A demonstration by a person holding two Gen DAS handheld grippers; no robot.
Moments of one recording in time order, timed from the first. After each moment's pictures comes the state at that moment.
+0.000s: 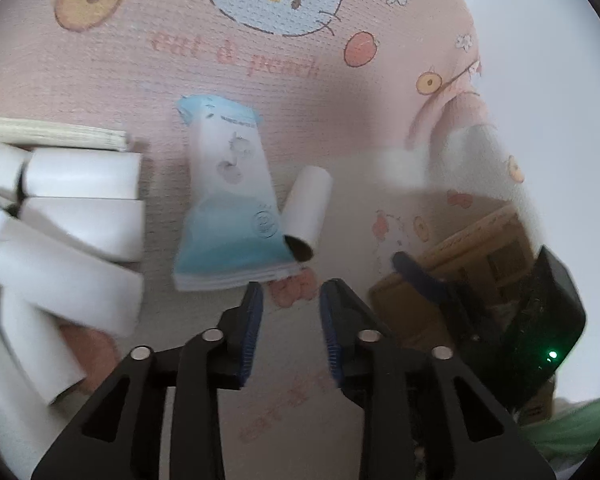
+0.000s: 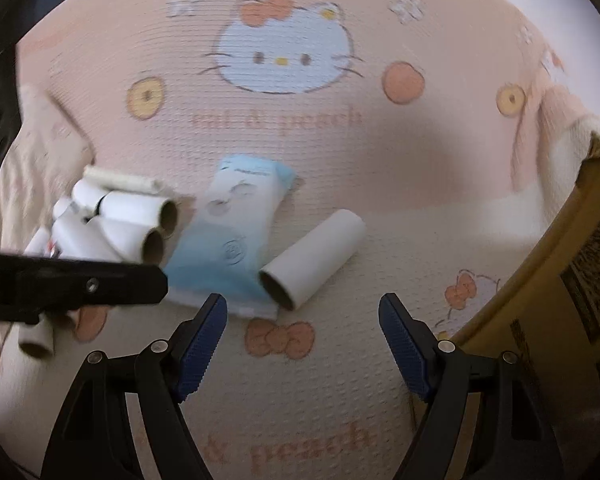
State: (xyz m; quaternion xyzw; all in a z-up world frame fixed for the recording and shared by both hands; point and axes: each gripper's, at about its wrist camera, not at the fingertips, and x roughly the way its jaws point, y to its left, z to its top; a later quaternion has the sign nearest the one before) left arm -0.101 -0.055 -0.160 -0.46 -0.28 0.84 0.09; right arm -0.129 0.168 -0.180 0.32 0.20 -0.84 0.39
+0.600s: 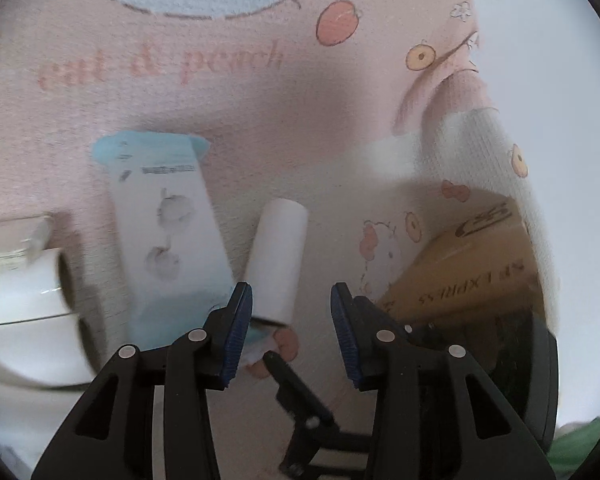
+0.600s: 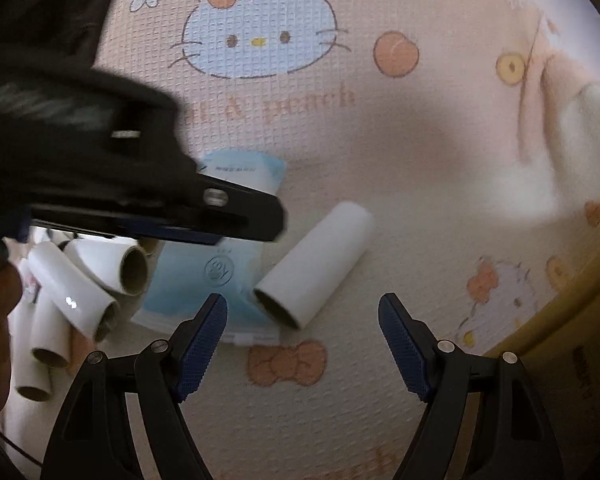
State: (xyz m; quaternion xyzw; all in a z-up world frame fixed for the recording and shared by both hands) left arm -0.199 -0.046 -0.157 -0.51 -0.25 0.81 0.16; right arm -0.142 0.143 -0.194 0.35 0.18 -0.85 0.35
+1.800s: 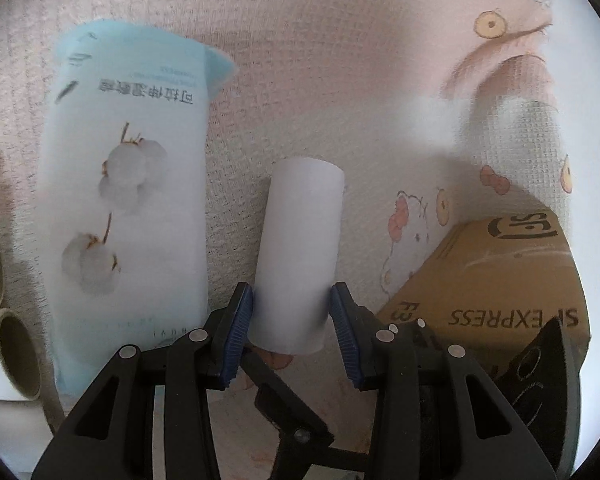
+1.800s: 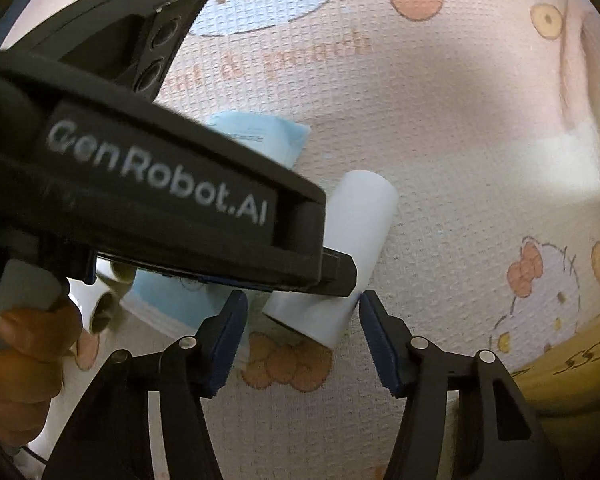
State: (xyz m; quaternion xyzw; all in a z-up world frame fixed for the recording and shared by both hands) left arm -0.232 -0.033 -0.205 -0.61 -0.28 0.73 0.14; right arm -0.154 0.148 -0.213 0.43 0.16 -0.79 0.40
